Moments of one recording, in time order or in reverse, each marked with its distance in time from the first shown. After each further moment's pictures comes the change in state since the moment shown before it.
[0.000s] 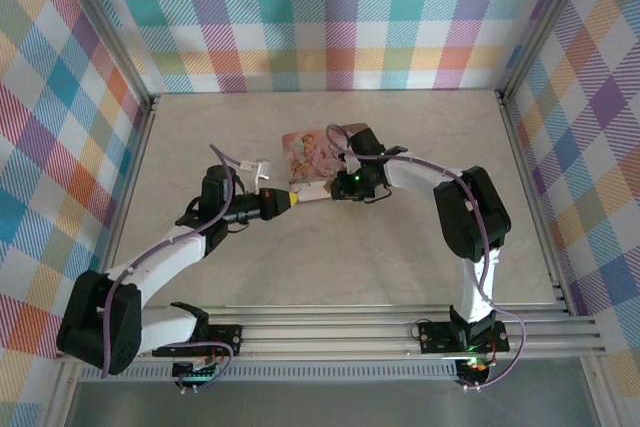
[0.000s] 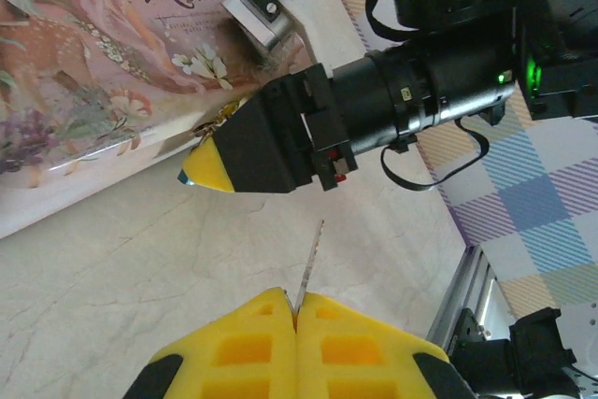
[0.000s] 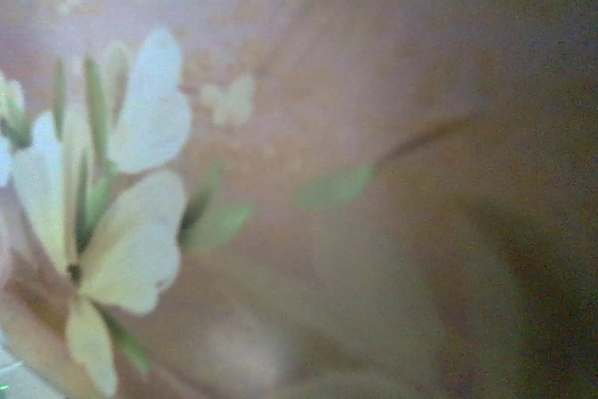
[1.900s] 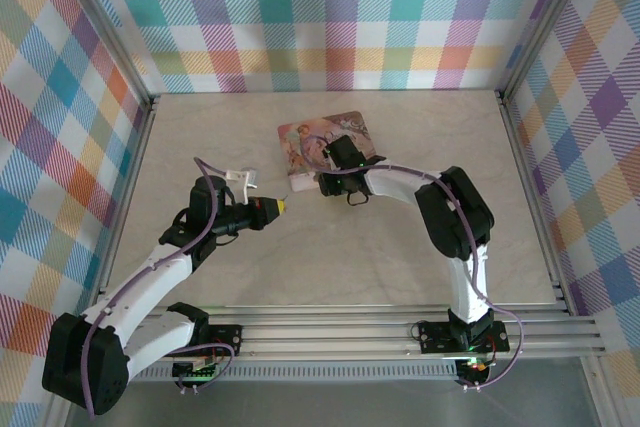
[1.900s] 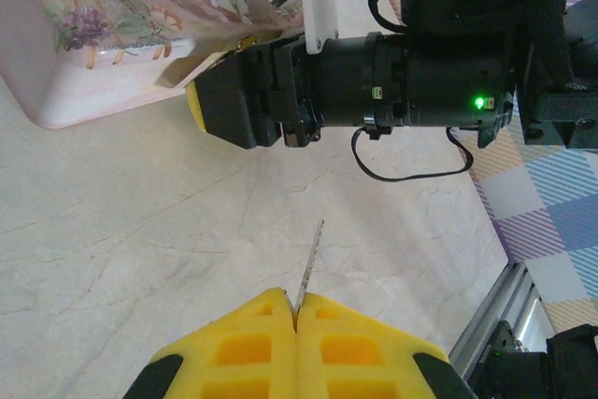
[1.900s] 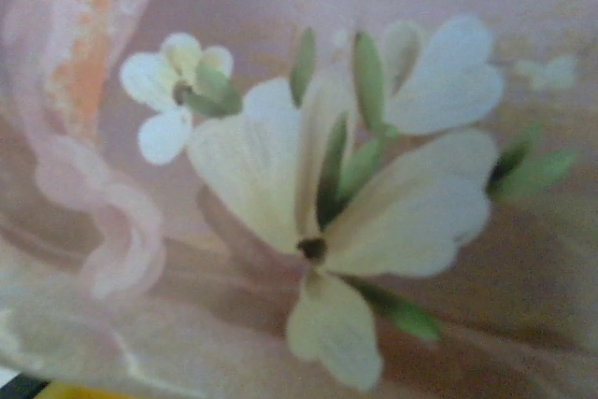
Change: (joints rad) left arm 0.000 -0.200 -0.030 -0.223 -0.132 0.014; right arm 0.119 0.080 0.044 0.190 0.413 -0.124
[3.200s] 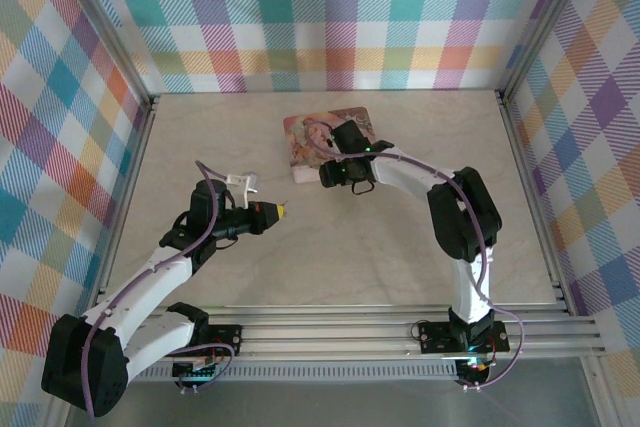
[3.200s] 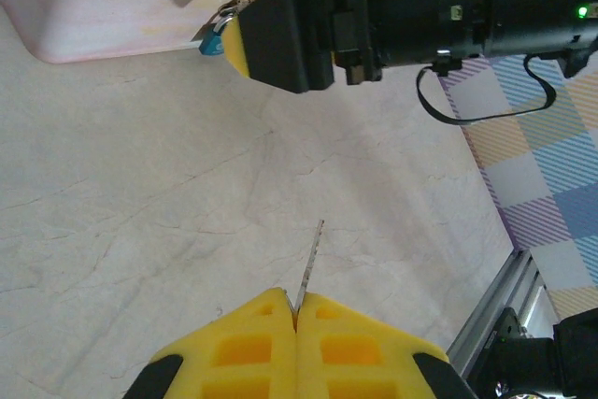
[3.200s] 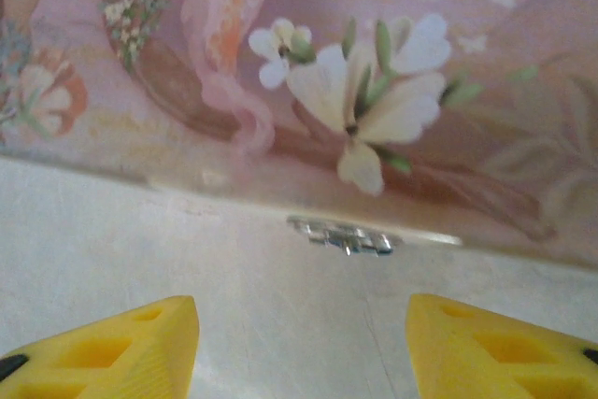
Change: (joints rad) left arm 0.000 -0.007 -0.026 -0.006 0.008 0.016; right arm -0.035 -0.033 0.113 -0.188 -0.037 0.012
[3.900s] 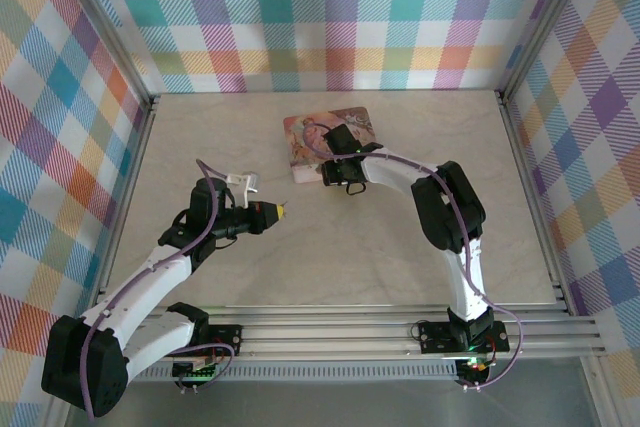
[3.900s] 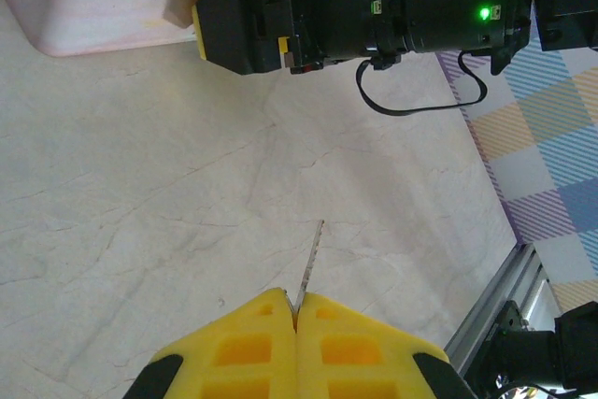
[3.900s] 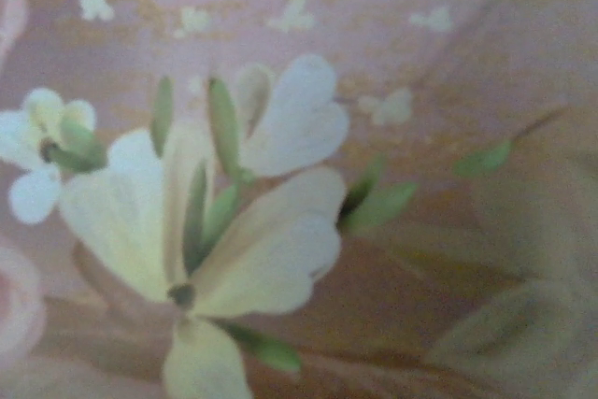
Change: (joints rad) left arm 0.000 0.000 0.028 -0.054 0.000 0.014; right arm 0.009 0.107 0.048 0.029 0.128 0.081
